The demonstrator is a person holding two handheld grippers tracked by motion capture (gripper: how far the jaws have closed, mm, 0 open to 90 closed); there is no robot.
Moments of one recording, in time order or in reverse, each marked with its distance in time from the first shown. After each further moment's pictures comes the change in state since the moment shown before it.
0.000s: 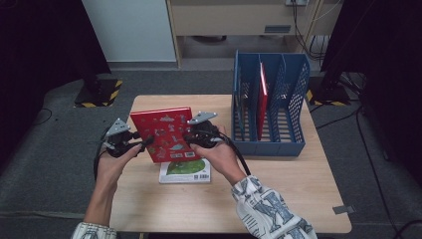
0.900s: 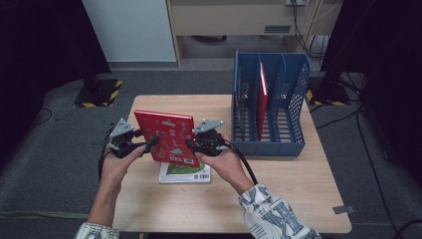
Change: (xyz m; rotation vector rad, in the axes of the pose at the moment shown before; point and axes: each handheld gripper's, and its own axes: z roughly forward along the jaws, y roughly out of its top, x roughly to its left) left arm -0.007 -0.001 0.008 -0.050 0.003 0.003; right arm 0.008 -0.019 -0.019 -0.032 0.070 -0.013
